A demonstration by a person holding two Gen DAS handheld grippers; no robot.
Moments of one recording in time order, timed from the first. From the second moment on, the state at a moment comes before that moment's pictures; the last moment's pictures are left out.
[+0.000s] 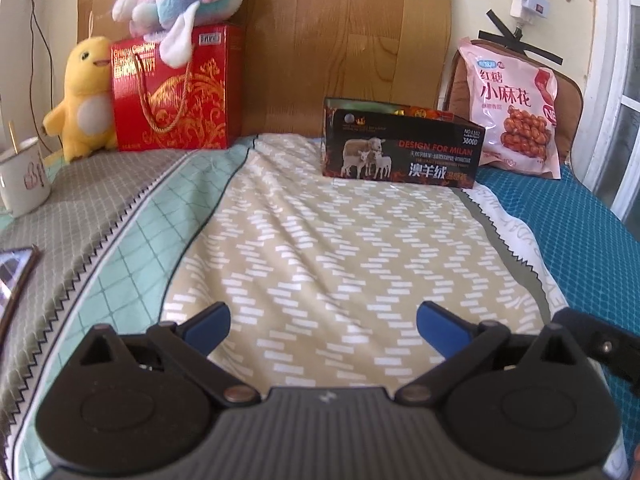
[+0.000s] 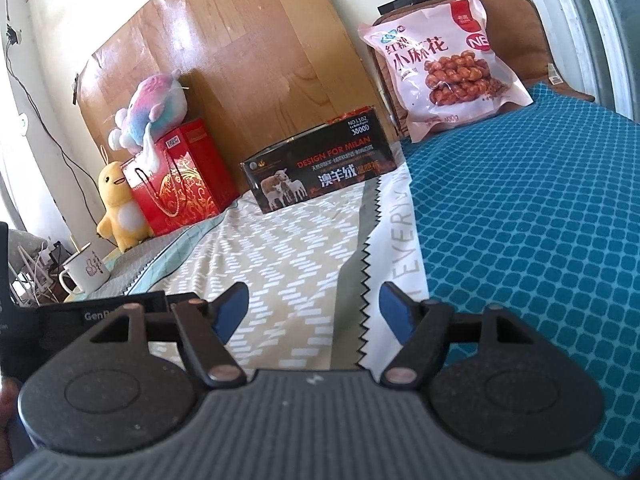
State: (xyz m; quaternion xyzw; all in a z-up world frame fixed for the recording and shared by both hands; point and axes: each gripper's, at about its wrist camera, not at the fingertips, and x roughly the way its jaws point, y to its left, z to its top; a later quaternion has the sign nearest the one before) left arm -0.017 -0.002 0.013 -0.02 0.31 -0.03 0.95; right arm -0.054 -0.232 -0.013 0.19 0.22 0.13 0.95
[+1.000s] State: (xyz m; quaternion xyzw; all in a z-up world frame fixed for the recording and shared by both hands) left arm -0.016 -0.023 0.030 0.04 0.27 0.01 0.96; right arm -0.045 -0.242 -0.019 0.19 0.22 0.11 0.95
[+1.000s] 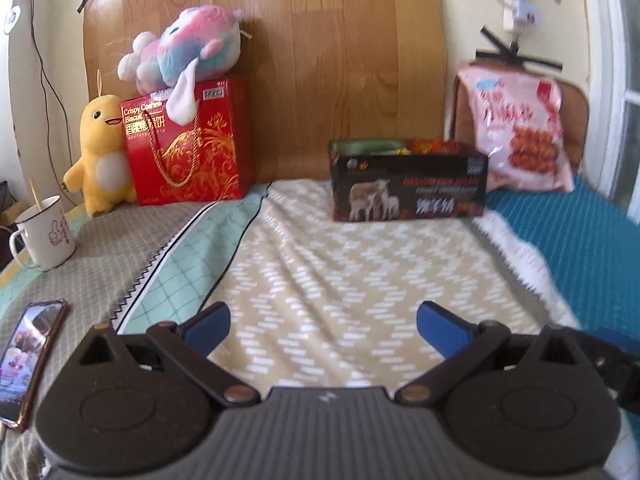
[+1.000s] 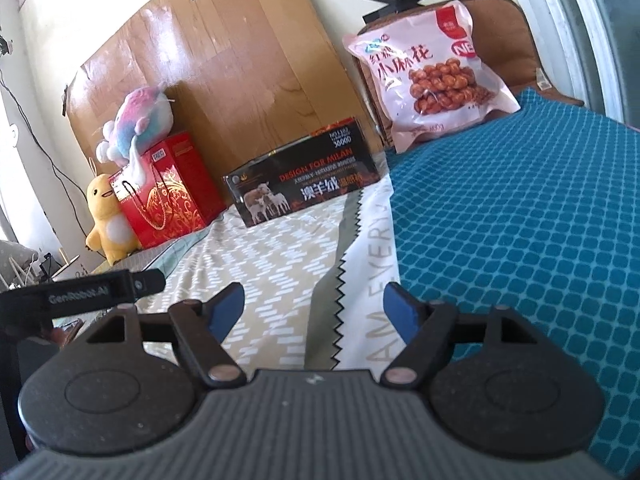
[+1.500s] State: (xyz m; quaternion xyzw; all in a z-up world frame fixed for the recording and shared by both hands) left arm 0.002 -0.024 0.018 0.04 0.30 0.02 0.95; right arm -0.033 -0.242 -0.025 0.19 0.23 0.11 0.95
